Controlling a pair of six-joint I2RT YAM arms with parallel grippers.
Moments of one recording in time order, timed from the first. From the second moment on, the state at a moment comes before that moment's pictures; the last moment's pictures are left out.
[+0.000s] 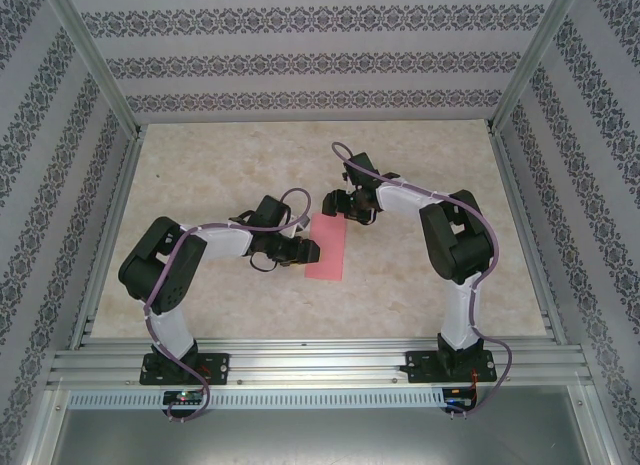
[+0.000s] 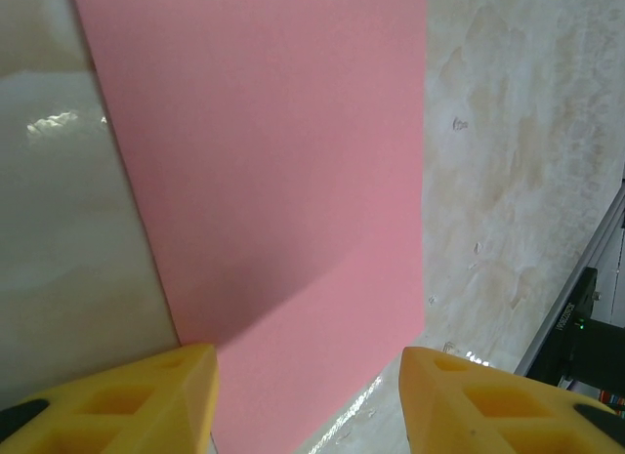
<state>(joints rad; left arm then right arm) -0.55 1.80 0.91 -0.14 0.66 -0.54 0.45 2.02 1.35 -0.43 -0.25 0.52</state>
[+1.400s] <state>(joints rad) -0.56 1.76 0.91 -0.15 0.62 -0.52 0.52 1.89 1.14 -0.34 -0.35 0.63</state>
